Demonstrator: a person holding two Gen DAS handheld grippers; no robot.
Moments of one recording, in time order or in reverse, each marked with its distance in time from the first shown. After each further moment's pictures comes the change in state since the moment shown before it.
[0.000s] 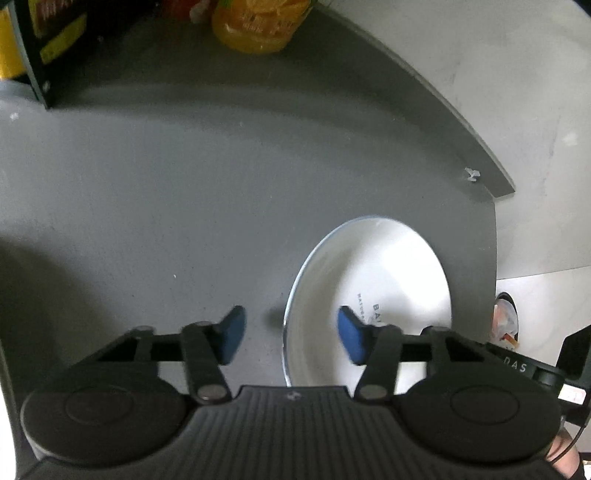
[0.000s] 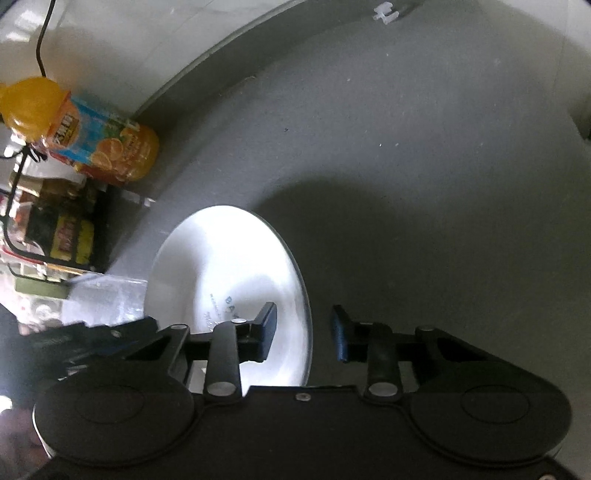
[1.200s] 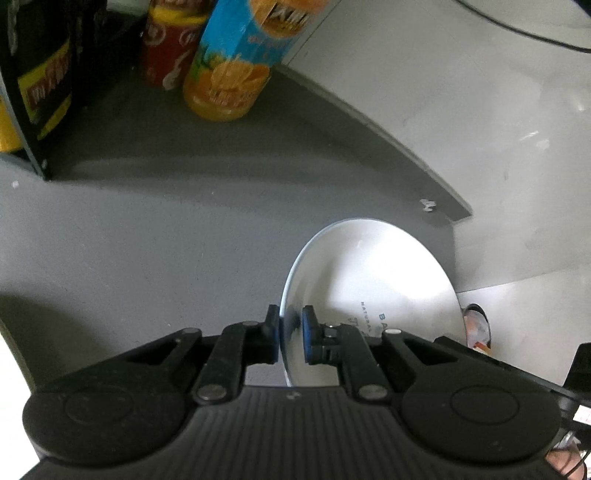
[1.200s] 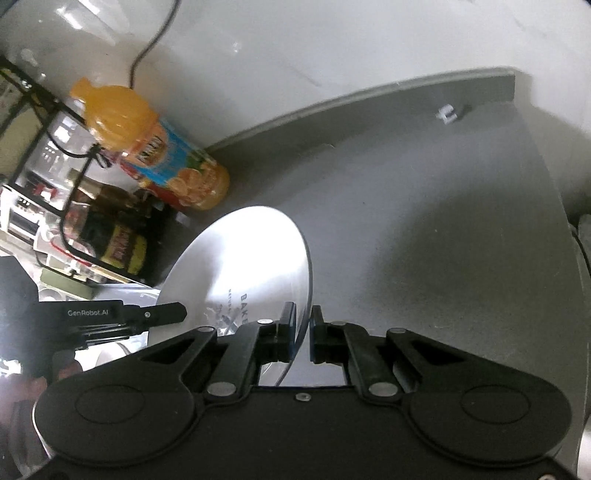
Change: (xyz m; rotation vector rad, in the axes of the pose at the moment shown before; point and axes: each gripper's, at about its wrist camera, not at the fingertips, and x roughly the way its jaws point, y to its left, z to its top) left arm -0.066 -0.009 0.025 0.075 -0.075 -0.071; right arm -0.072 0.072 0.001 -0.143 -0.155 -0.007
